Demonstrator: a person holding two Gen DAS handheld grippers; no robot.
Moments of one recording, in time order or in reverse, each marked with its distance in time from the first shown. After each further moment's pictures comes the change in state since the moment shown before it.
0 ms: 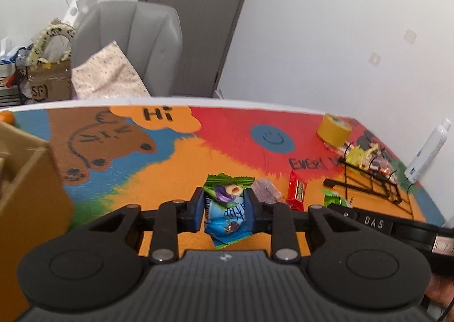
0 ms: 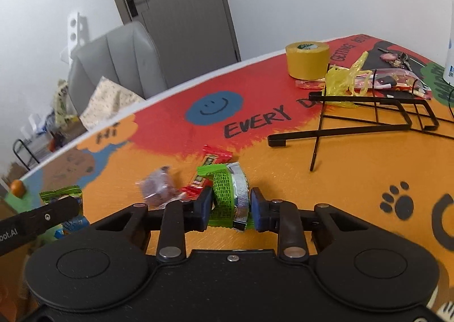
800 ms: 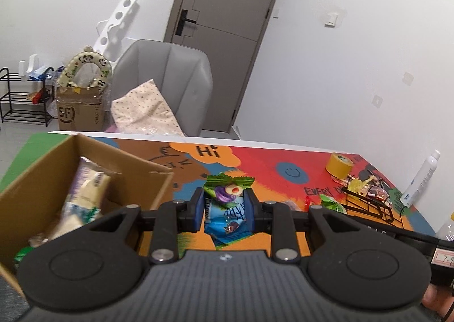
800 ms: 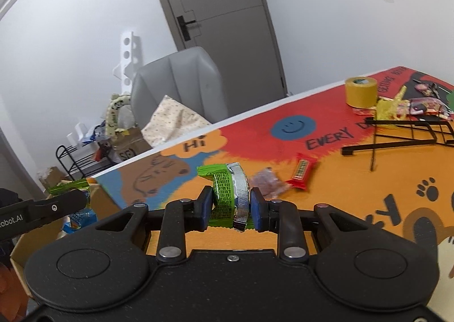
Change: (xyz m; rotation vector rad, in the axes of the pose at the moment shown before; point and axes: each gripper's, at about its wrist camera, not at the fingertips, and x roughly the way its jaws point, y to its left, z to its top) left arm -0.120 0.059 -0.005 -0.038 -0.148 0.046; right arm -0.077 0.076 -0.023 -0.053 -0.112 0.167
